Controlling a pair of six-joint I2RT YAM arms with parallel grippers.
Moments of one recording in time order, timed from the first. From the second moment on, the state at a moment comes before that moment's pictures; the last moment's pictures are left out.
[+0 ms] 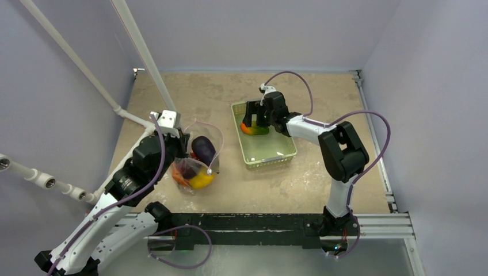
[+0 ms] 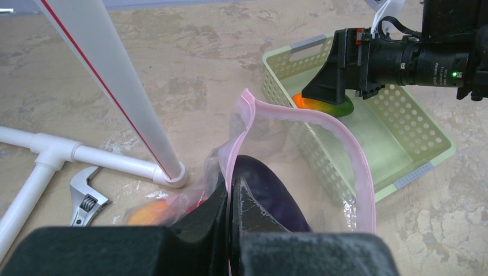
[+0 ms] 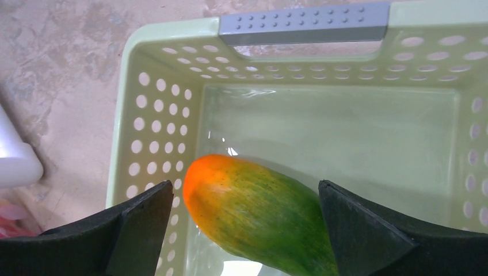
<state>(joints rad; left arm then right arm) -0.65 0.63 0.84 -0.49 -0.37 -0.22 0.52 1.89 1.21 0.06 -0.05 0.38</state>
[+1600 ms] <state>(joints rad) -0.65 0.61 0.84 -0.49 -0.36 -0.22 0.64 1.95 1.25 -0.05 0.25 0.34</state>
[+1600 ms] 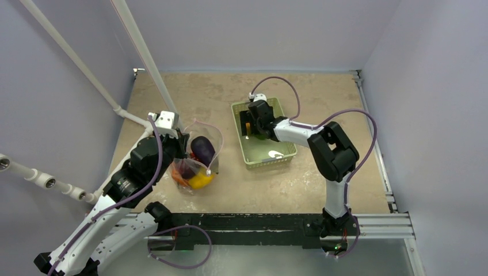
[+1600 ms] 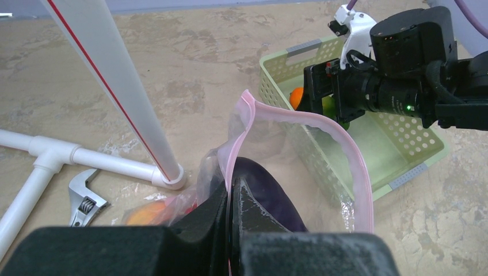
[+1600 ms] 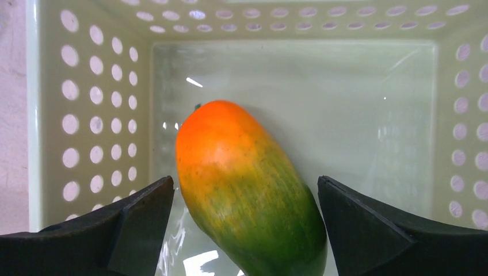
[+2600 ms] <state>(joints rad) -0.65 0.62 0.84 -0.49 -0.36 -0.22 0.71 1.67 1.28 -0.17 0.36 0.39</state>
